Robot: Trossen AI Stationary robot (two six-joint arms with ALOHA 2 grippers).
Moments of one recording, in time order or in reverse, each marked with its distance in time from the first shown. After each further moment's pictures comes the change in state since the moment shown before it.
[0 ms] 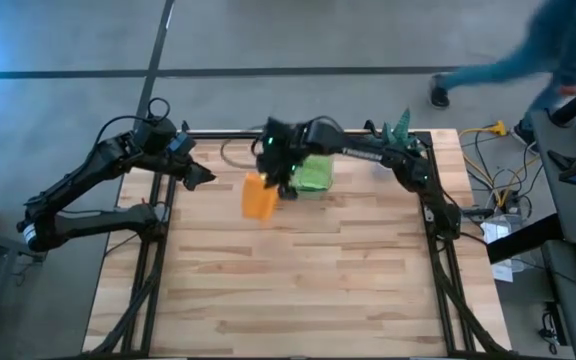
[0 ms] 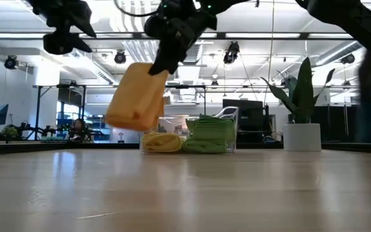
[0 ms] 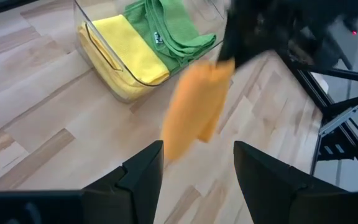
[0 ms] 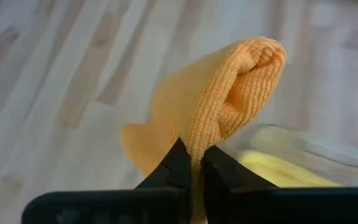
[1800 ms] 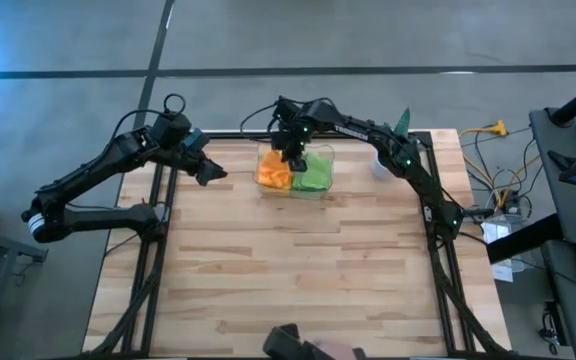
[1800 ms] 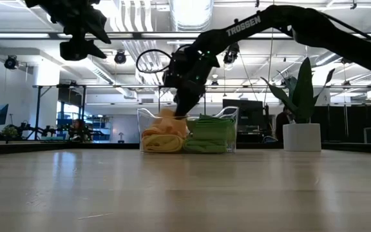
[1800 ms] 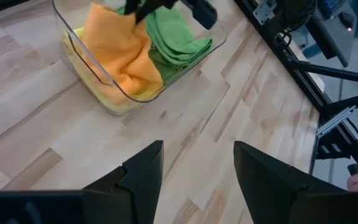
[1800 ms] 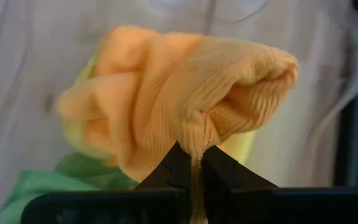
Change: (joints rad) left arm 0.000 0.118 0.000 0.107 0.039 0.016; right arm -0.251 0.182 0.066 -0.088 0.065 -0.234
